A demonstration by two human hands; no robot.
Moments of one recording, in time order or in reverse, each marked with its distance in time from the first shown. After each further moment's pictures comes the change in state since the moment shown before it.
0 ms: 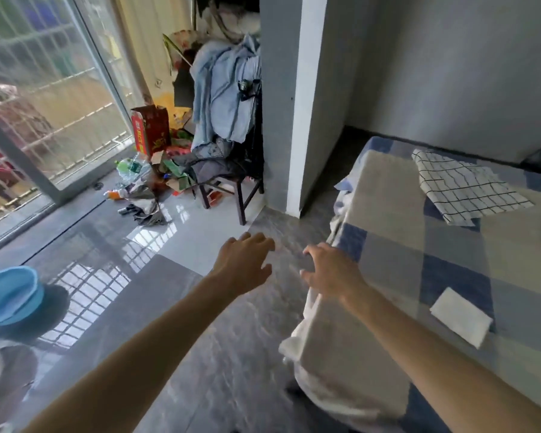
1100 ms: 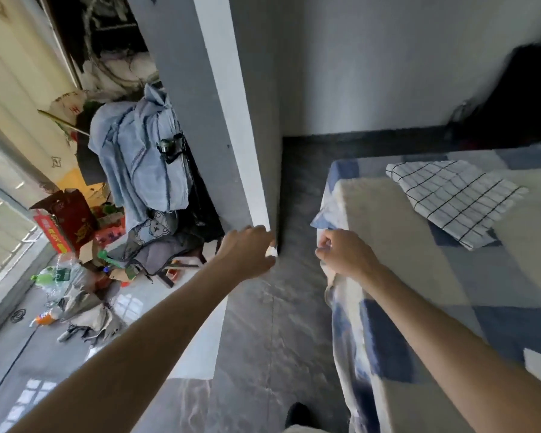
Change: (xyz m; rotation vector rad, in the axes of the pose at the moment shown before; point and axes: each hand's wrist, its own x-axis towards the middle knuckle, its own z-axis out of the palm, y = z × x) left_hand 0.346 -0.101 -0.037 0.144 -0.161 0.323; right_hand 0.277 0.083 -0.057 0.295 0.189 0.503
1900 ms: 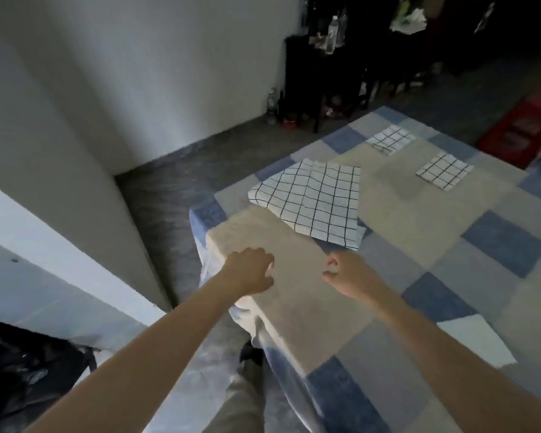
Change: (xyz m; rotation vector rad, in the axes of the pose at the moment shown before) left_hand 0.292 0.145 0.037 0.094 -0.233 0.661; right_hand 0.051 0.192 -0.069 0.085 0.153 0.644
